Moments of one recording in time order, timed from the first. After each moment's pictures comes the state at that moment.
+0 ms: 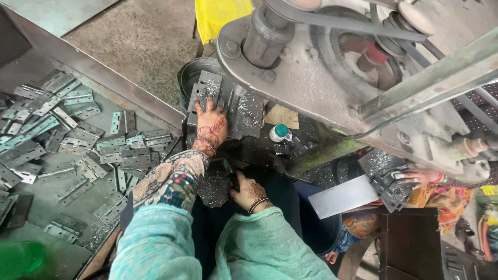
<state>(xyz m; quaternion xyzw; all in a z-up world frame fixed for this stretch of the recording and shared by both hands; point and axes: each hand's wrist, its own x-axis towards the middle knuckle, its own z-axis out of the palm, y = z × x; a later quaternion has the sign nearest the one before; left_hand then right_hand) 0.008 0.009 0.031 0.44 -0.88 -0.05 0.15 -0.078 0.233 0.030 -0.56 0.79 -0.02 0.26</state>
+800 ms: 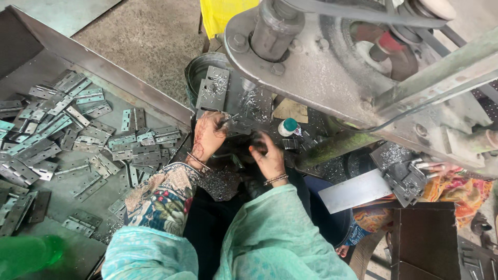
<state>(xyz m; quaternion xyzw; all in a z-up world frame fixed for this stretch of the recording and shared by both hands) 0.064 0.042 0.034 0.38 -0.77 -0.31 0.39 -0.130 0.181 0.014 -0.55 0.70 -0.43 0.15</state>
